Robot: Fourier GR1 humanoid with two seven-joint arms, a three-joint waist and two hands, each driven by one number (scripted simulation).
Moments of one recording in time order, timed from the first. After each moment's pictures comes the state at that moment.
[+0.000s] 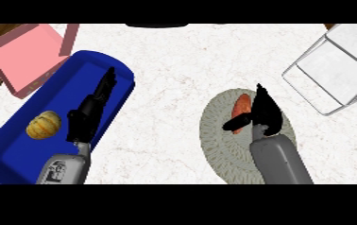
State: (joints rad) left arm -0.17 0.12 -0.07 -1.45 -0.10 0.02 0.03; right arm -0.32 -0.02 0.11 -1.32 0.84 -0.06 1.00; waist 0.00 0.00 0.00
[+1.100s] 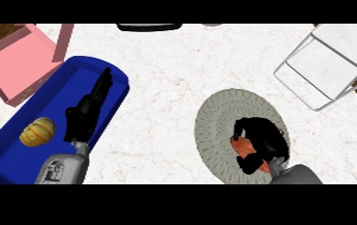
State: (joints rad) left arm -0.17 0.10 -0.03 -1.44 -0.12 0.01 0.04; right arm -0.13 -0.29 0.43 -1.47 0.80 0.17 0.38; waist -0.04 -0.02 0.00
